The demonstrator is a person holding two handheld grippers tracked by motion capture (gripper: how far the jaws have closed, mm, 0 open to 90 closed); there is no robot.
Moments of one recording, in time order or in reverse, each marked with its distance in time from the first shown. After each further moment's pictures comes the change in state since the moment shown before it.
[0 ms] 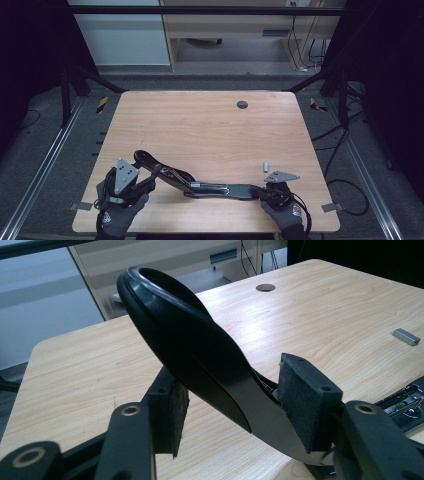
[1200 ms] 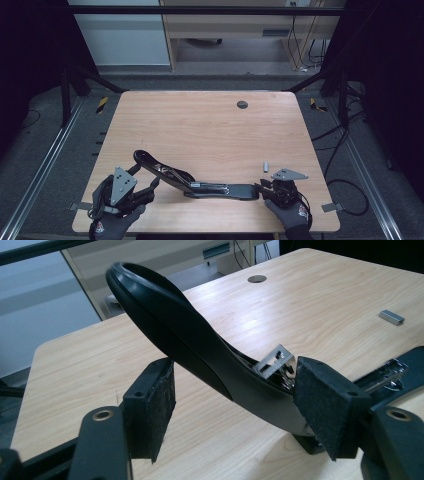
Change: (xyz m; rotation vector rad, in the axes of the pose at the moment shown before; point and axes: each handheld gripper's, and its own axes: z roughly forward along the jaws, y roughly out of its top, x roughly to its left) left arm -0.005 -0.006 -0.021 0.019 -0.023 0.054; right arm -0.006 0.005 -0.016 -0.051 -0.092 0.036
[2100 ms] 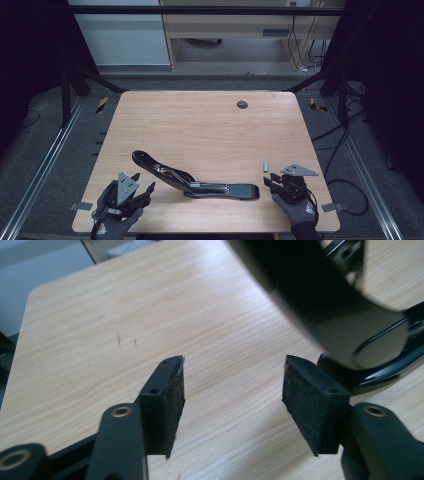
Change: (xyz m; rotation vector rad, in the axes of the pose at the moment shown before) left arm 0.013 -0.046 0.024 0.161 0.034 -0.005; right arm -0.020 0.006 -0.013 -0.040 -0.087 0.032
